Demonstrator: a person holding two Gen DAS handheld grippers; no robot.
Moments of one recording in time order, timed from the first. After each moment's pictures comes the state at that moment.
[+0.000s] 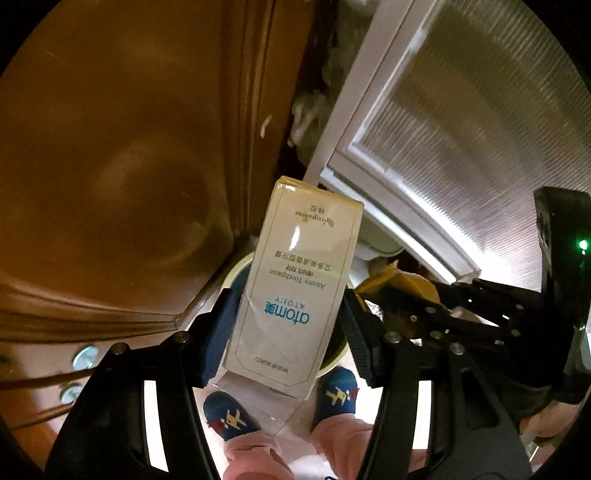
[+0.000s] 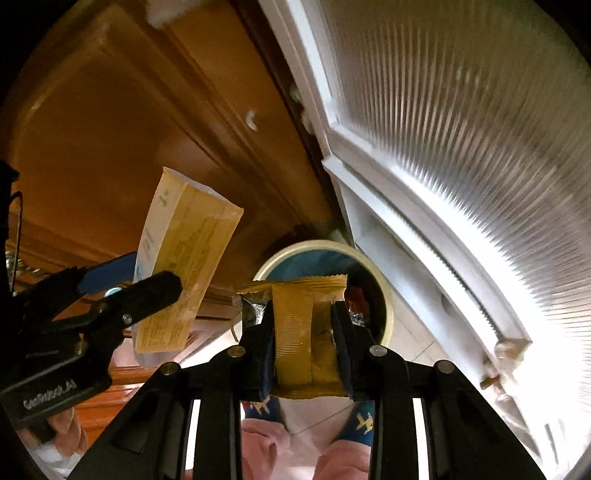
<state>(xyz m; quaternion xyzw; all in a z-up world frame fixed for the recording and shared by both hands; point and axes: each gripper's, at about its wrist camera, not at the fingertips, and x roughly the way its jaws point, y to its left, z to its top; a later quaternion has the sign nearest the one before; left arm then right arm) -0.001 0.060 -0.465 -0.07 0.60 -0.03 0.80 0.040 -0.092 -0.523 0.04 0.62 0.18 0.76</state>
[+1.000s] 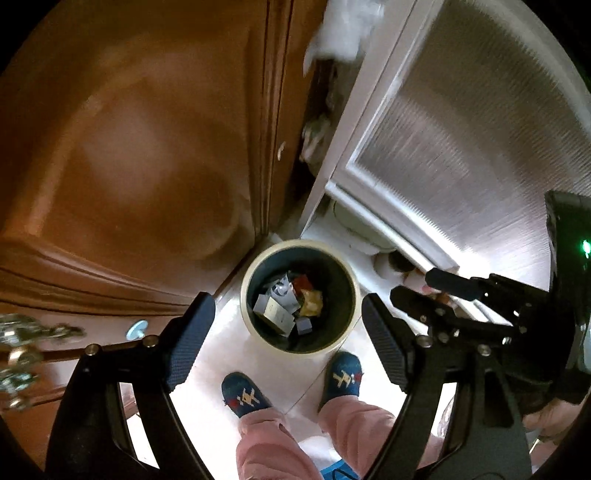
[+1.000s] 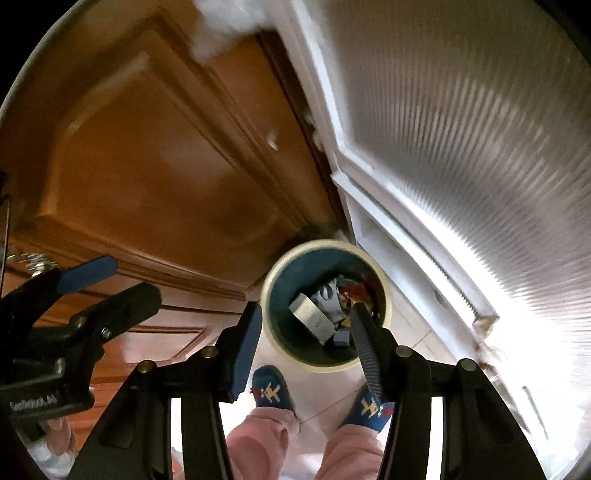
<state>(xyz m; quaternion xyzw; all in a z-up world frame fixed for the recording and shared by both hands) -0.022 0.064 -0.369 -0.06 0.60 0.01 0.80 0.026 -0.094 -0.443 0.03 0.61 0.19 0.77</state>
